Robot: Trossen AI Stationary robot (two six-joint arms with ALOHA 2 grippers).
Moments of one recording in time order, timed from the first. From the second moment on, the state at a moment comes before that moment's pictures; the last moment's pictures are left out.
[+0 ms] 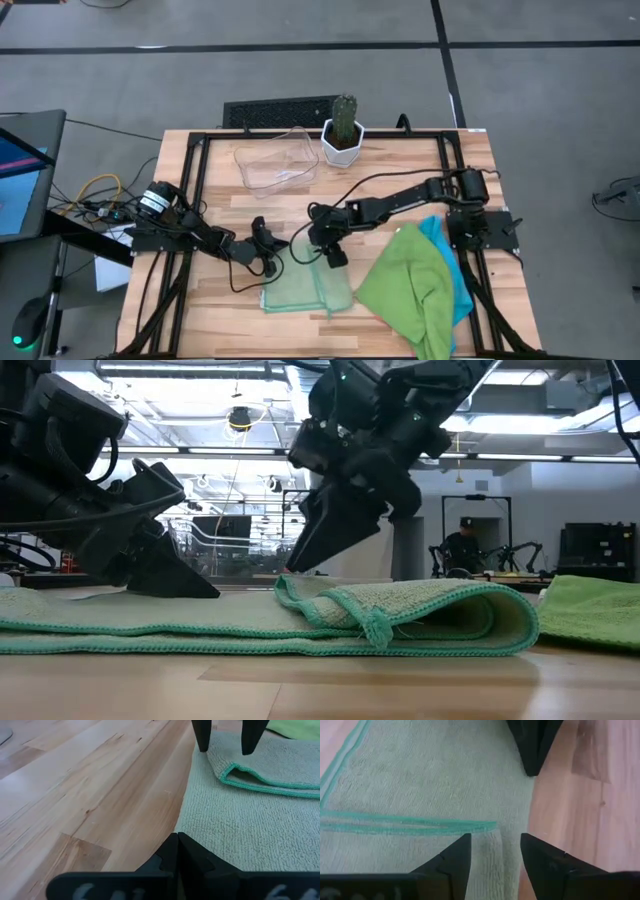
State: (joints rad) left arm -0.39 1.84 0.27 1.01 -0.59 -0.43; right arm 0.07 1.99 1.21 -0.12 -0.19 -0.26
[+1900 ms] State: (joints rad) left arm -0.39 1.84 0.28 1.01 -0.61 -0.44; right arm 0.03 2.02 1.23 -0.18 -0.18 -0.20
